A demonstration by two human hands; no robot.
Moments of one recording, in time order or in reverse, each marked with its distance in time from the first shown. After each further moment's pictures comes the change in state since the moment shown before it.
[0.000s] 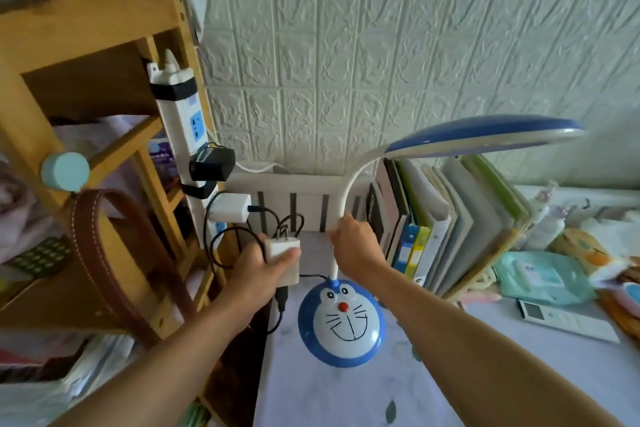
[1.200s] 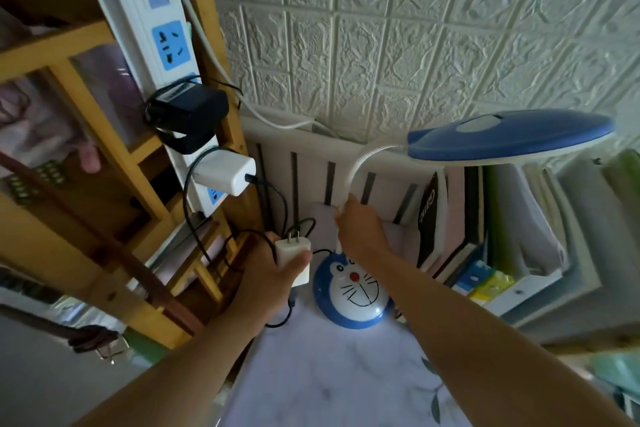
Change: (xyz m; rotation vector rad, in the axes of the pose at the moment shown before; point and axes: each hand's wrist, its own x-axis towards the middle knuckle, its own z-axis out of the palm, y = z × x) left_hand 0.057 -0.070 0.062 0.068 0.323 0.034; right_hand 0.117 0.050 0.080 -0.153 -0.270 -0.312
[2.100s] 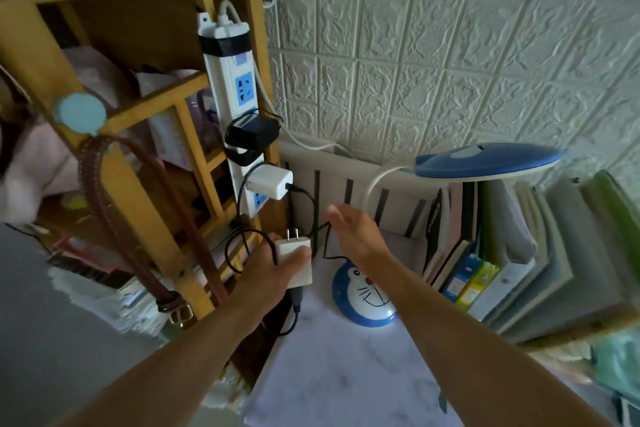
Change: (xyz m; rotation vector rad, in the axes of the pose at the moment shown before) left_hand -0.036 0.036 -0.060 -0.057 -0.062 -0.139; right_hand -0.056 -0.057 -0.032 0.522 -0.051 -0.057
